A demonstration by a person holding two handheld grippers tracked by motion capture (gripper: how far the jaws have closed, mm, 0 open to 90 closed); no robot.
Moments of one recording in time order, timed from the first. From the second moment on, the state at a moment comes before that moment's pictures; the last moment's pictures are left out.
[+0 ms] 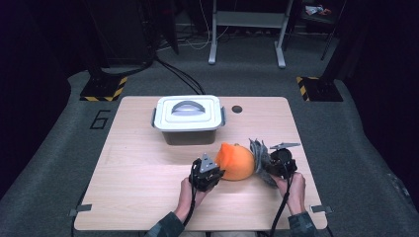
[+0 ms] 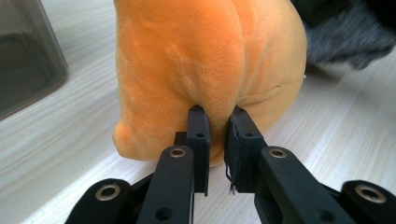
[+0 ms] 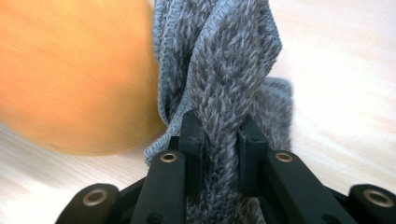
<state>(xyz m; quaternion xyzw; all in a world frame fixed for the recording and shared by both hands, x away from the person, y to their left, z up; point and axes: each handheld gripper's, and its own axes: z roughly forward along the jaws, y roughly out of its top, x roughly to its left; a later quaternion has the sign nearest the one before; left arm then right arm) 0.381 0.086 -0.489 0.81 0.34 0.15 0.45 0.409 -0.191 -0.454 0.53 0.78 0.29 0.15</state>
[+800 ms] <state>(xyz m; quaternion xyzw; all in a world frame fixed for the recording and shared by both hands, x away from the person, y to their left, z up) 0.384 0.090 -0.495 0.82 0.33 0.17 0.44 0.411 -0.164 -0.434 0.49 0.79 0.33 0.15</state>
